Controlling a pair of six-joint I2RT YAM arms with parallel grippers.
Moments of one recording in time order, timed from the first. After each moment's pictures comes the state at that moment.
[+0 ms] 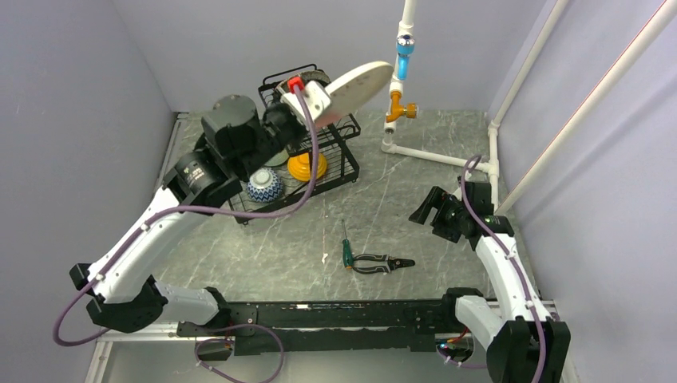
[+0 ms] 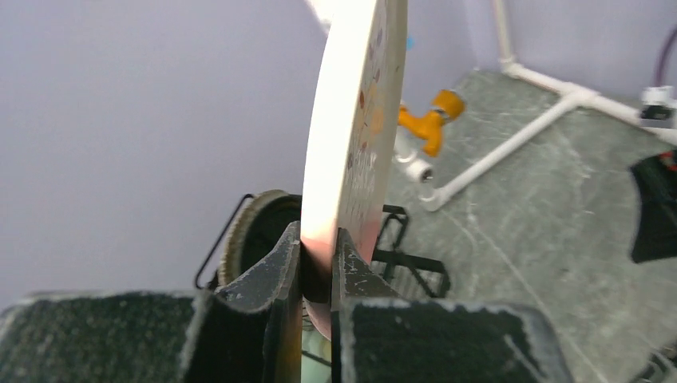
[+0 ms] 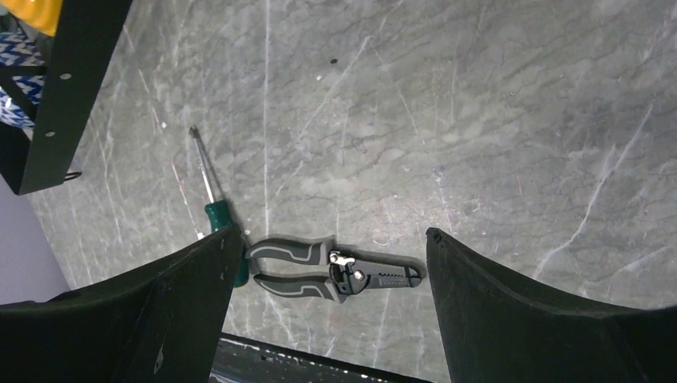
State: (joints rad) left arm -0.91 1.29 1.76 -0.44 -0.18 0.43; right arm -0.03 0.91 0.66 -0.63 -0.32 0.50
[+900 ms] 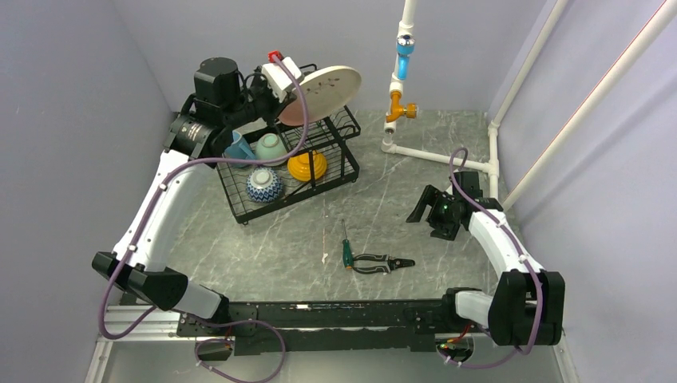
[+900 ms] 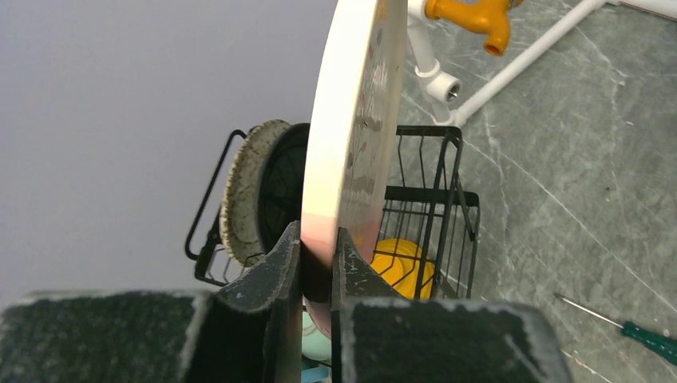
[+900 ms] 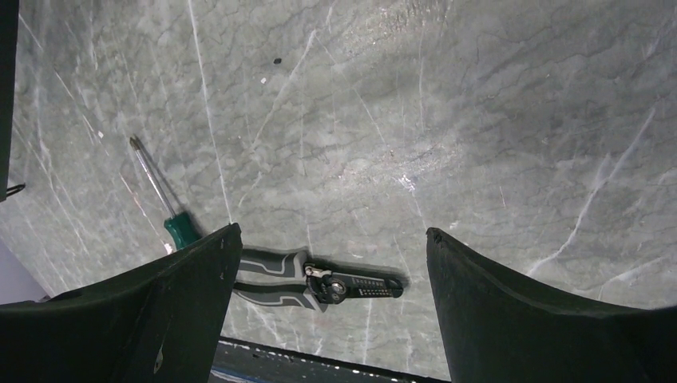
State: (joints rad) left arm -0.42 1.45 1.84 -0.56 0.32 0.48; right arm -0.01 1.17 0.72 -0.63 -0.27 0.50
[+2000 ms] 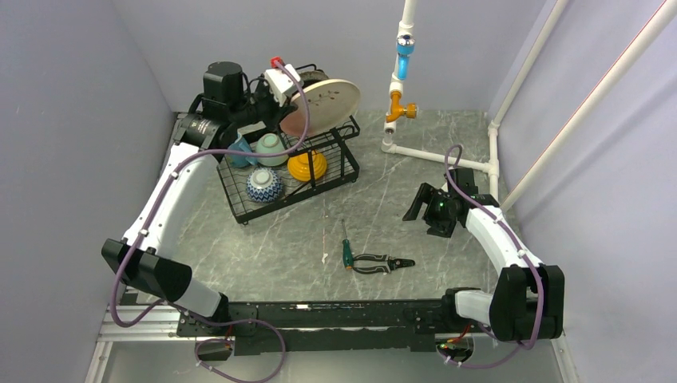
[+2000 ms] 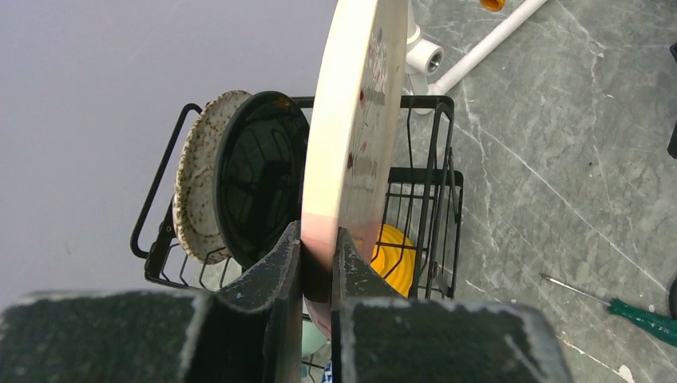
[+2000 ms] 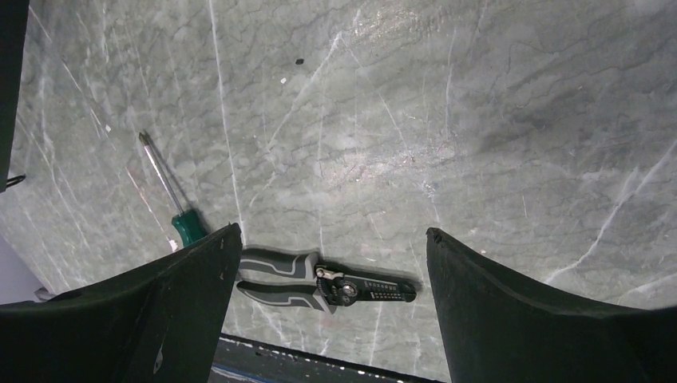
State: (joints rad) left arm -0.34 1.49 1.74 -0.52 0.46 0.48; right arm 0.03 1.21 0.75 -0.62 -0.27 0.51
